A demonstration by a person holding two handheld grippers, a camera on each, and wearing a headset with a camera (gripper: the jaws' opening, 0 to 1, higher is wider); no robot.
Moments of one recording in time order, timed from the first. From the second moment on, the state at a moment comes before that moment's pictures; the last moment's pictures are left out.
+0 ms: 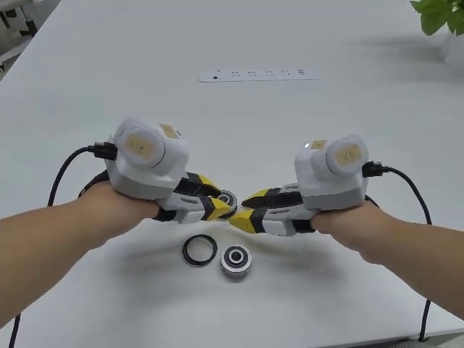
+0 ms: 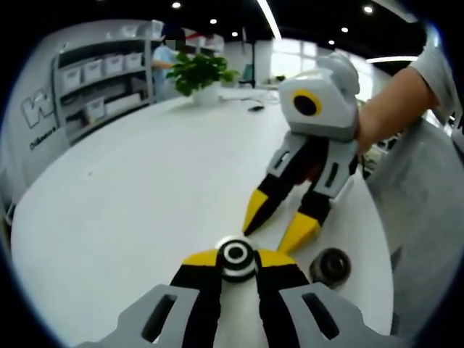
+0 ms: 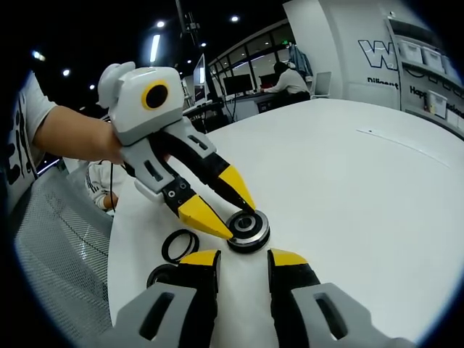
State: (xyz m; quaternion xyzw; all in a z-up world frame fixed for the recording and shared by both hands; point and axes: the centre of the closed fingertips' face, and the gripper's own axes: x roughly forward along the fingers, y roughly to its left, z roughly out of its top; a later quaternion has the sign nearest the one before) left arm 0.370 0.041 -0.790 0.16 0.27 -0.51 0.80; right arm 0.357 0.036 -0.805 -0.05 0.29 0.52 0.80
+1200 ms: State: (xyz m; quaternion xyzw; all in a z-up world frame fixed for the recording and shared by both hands) left arm 0.371 0.042 -0.790 0.16 0.27 -0.49 0.81; right arm 0.365 0.041 -0.807 -0.06 0.28 0.51 0.81
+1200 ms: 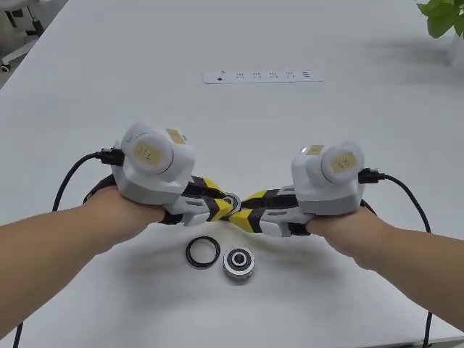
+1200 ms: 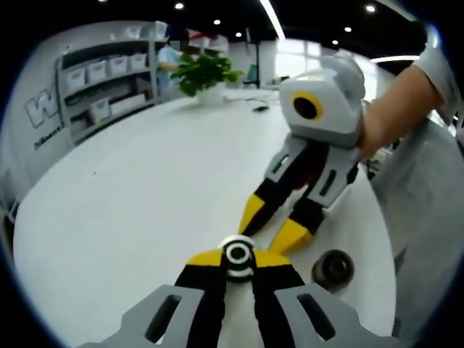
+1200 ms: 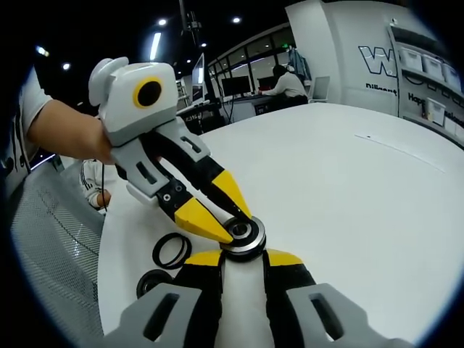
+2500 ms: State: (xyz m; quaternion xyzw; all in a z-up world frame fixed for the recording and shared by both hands) left arm 0.368 0.041 -0.791 0.16 0.27 -0.48 0.82; right arm 0.373 0.030 -0.801 0.01 0.29 0.47 0.83
